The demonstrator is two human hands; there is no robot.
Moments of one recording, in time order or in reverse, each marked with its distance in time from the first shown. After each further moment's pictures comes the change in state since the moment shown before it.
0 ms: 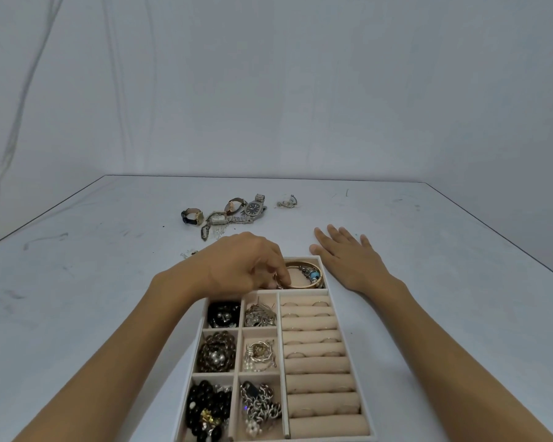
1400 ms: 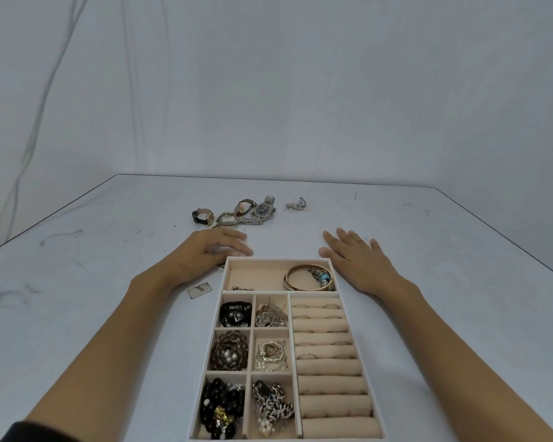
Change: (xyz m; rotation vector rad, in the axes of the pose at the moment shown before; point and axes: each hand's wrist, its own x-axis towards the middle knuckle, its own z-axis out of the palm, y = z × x) left_hand -0.028 -0.087 0.014 -0.513 0.286 -0.250; right_hand 0.001 0.001 -0.003 0.025 -0.030 -0.009
